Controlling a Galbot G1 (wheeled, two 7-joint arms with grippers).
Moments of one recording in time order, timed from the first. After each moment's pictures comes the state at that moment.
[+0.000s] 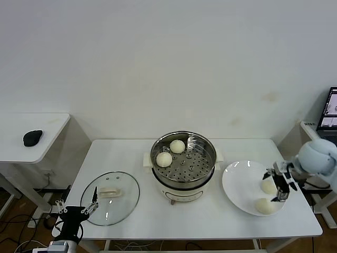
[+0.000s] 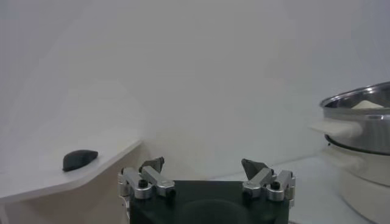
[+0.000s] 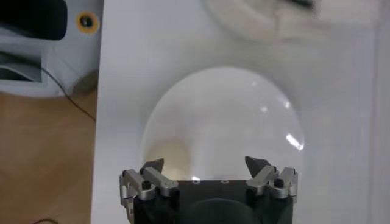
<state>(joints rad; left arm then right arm) 1.70 -1.27 -0.67 -2.05 -0.07 -0.11 -0.13 -0.12 0.30 -0.70 1.59 -0.06 -0.24 -1.12</state>
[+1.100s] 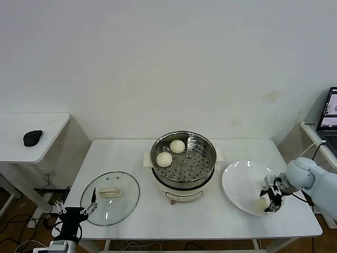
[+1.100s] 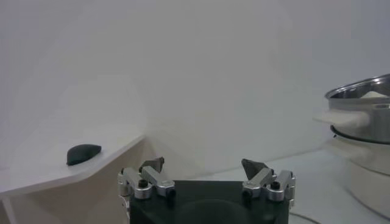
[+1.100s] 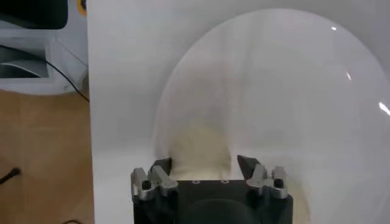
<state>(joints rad) 1.69 -1.27 -0.68 -2.02 -0.07 -0.11 -0.13 -0.30 0.46 -0.59 1.41 -0.13 -0.24 -1.10</state>
